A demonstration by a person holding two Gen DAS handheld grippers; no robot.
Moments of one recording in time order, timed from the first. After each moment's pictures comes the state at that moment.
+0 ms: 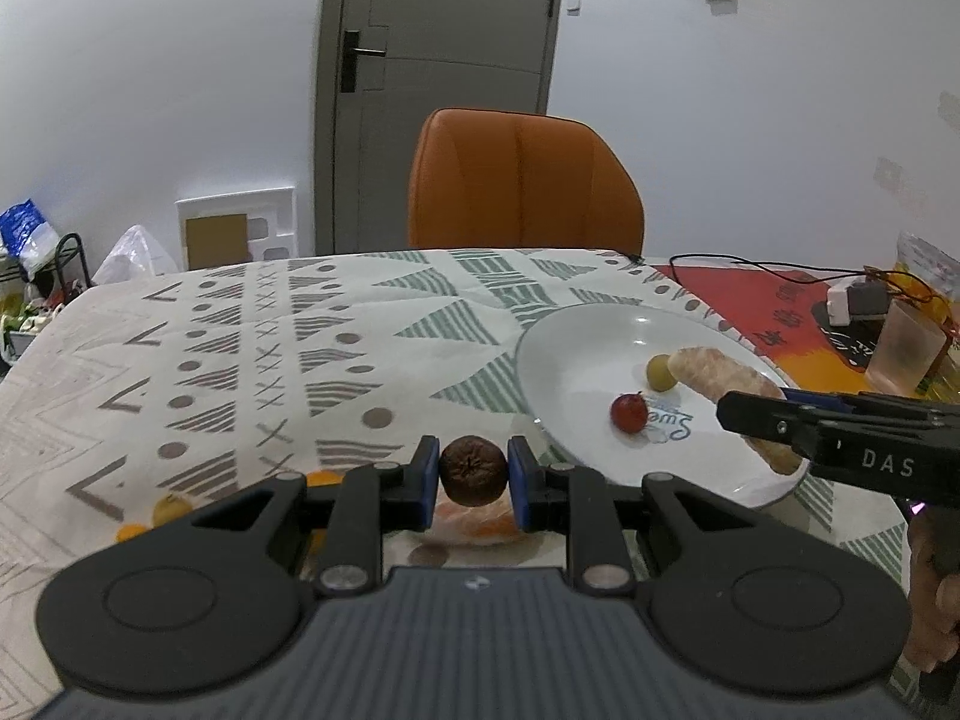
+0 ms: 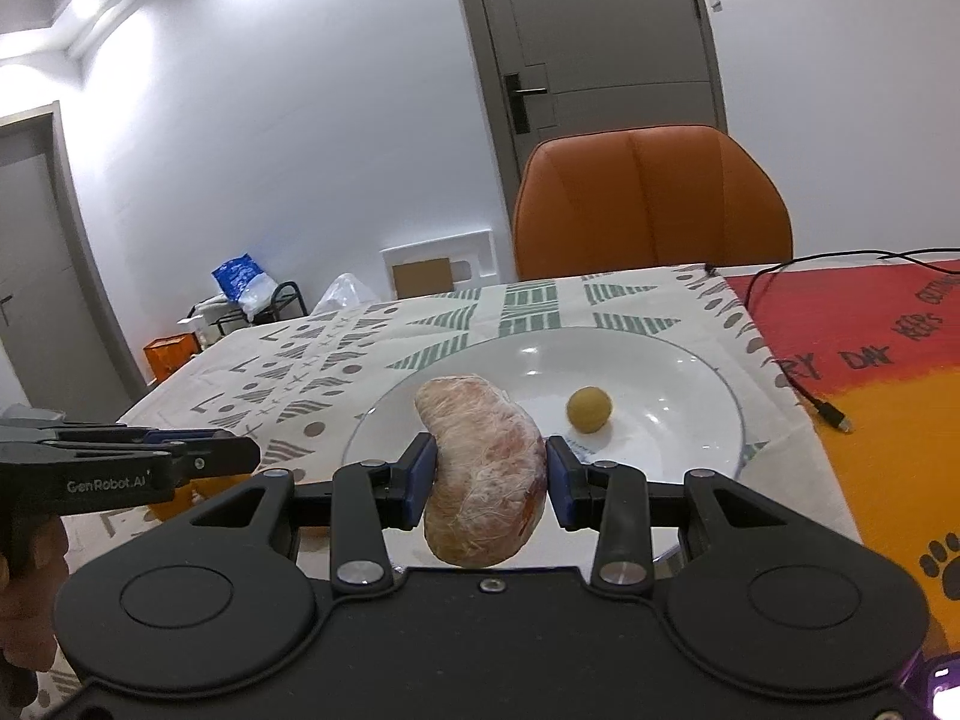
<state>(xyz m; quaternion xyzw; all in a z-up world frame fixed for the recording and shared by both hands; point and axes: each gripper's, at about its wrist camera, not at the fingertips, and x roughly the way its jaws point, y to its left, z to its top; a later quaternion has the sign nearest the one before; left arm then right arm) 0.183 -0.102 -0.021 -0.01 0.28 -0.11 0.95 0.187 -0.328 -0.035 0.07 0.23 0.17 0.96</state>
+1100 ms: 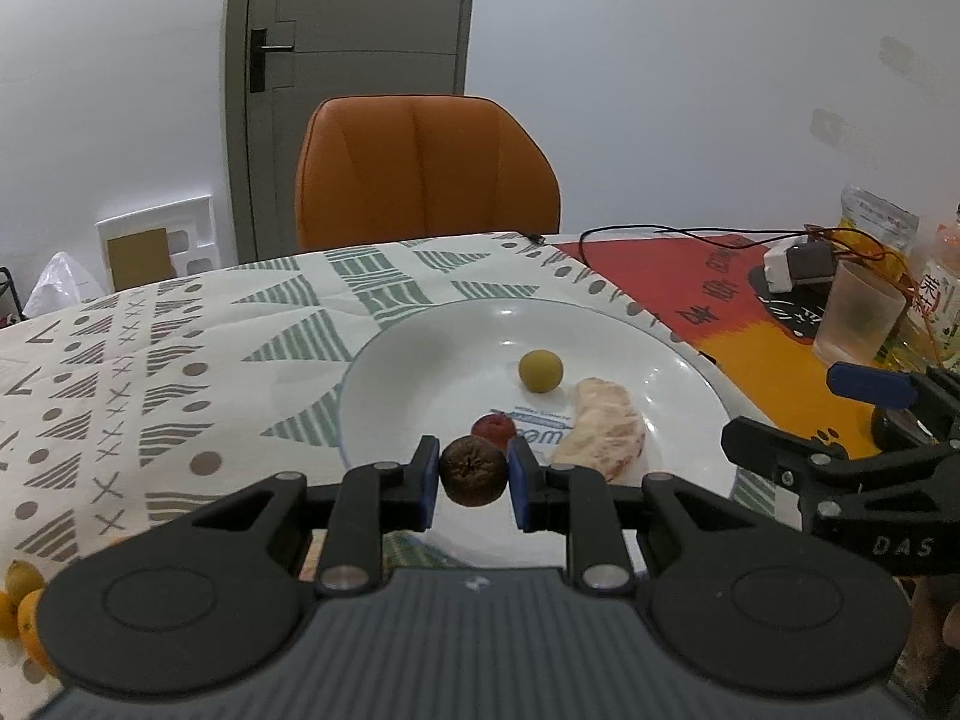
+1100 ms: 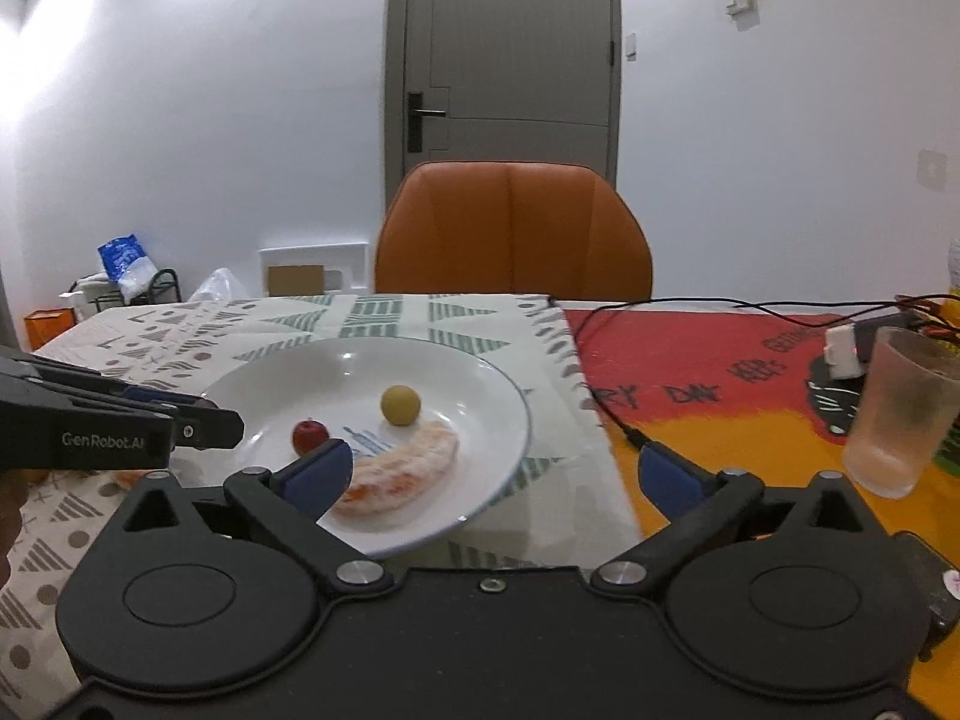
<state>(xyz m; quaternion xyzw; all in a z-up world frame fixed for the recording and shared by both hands) 0.214 -0.176 -0.031 0.02 0.29 -0.17 0.94 0.171 -0.366 -0.037 -0.01 0.20 0.04 0.98</state>
